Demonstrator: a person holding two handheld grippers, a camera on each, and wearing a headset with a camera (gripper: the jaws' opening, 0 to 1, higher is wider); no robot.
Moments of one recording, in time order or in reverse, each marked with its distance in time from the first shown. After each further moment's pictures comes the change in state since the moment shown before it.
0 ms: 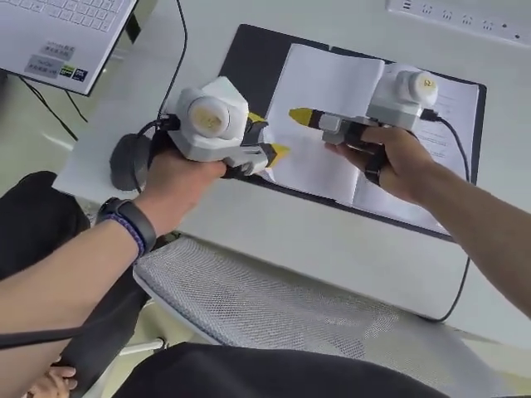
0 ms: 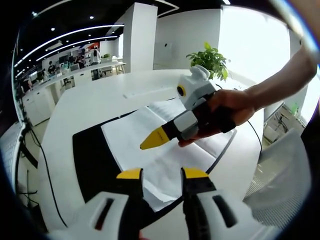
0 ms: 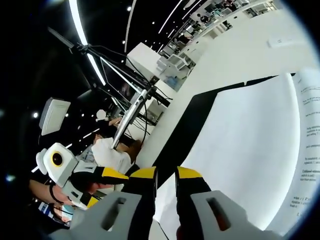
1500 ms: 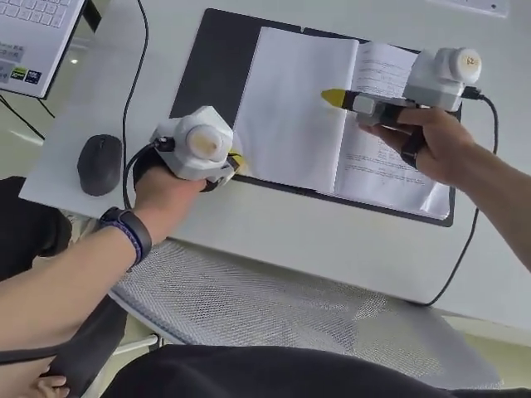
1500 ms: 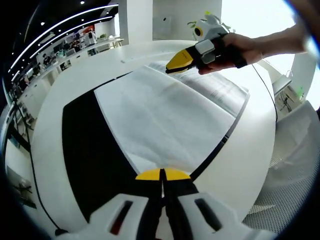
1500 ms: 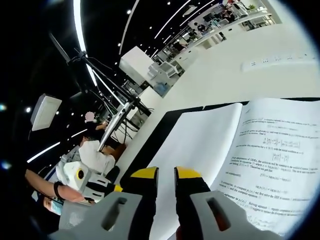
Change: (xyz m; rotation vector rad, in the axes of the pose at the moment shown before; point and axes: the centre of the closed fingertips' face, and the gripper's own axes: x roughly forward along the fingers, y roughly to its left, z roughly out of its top) left arm 0.035 0.014 -0.077 0.033 0.226 0.040; right arm -0.069 -0.088 0.048 -0.058 -0.054 -0.109
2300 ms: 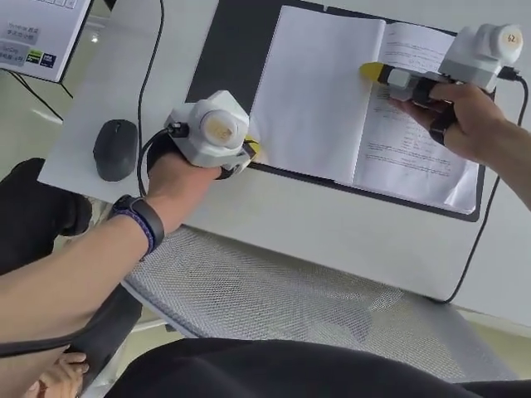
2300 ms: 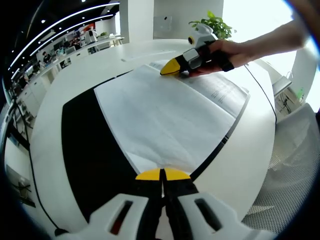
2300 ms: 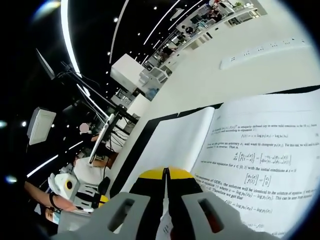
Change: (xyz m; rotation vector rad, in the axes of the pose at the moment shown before) left arm 0.001 0.001 -0.001 -0.010 0.011 -0.006; right arm 0.012 -0.047 0.009 0.092 -0.050 -0.036
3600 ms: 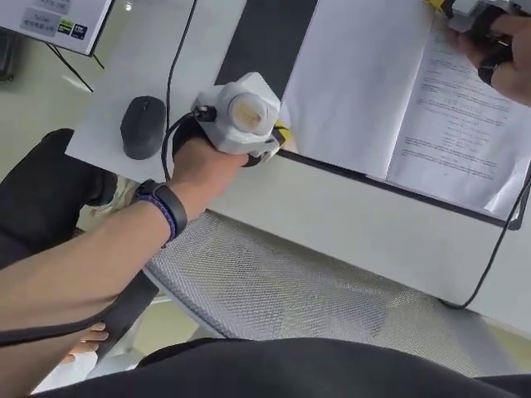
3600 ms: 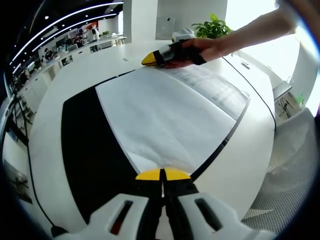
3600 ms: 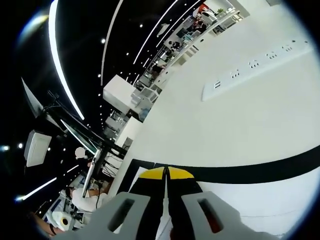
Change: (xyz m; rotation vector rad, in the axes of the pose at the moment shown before) left arm -0.007 -0.001 0.002 -0.034 -0.010 -0.006; right arm 0.036 -0.044 0.085 0.094 -0.159 -0.042
